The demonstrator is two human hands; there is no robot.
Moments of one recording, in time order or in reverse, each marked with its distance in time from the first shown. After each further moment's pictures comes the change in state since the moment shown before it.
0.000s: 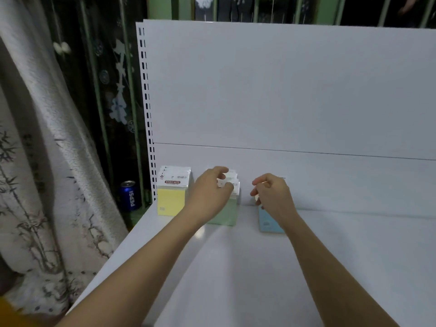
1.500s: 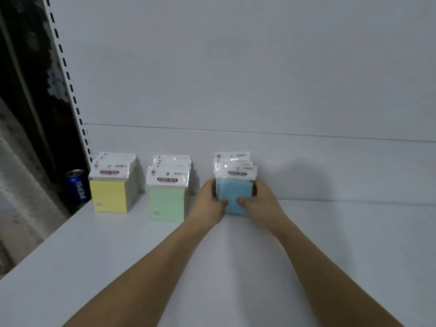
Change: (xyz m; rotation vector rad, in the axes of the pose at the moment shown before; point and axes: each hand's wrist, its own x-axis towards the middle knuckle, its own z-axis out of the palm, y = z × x) left_hand 0.036 -0.015 0.163 -0.418 -0.130 -0.284; right_hand 0.051 0.111 -0.063 -0.006 -0.154 -0.041
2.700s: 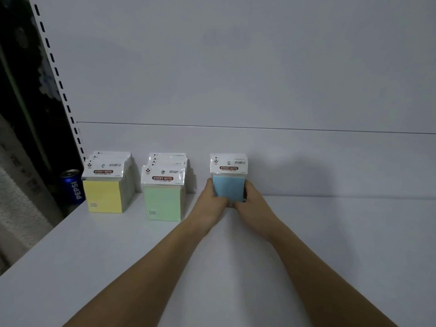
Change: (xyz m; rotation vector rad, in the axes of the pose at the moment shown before) left_hand -0.001 -0.003 0.010 -0.143 -0.085 -0.013; right_hand -0.012 -0.002 0.018 0.005 -0.084 0.087
